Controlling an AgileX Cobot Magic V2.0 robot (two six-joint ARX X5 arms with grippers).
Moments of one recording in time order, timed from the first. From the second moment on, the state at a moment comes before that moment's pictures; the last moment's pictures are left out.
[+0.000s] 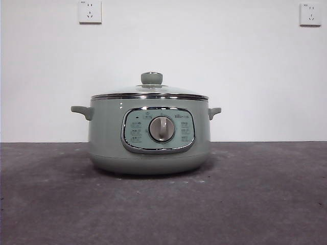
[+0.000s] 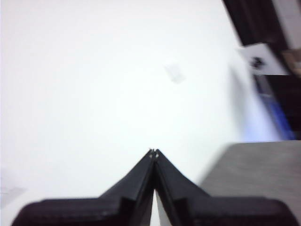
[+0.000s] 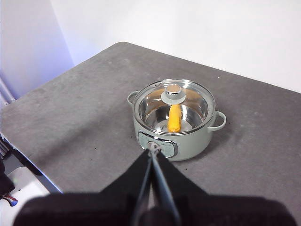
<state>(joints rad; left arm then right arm) -0.14 0.83 1.48 -0.41 0.54 0.38 0.57 0.84 1.83 -1.35 -0.14 -0.01</state>
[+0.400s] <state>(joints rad) 0.04 0.43 0.60 -0.15 0.30 0.38 0.57 0.85 1.83 -1.35 -0.14 -0.01</state>
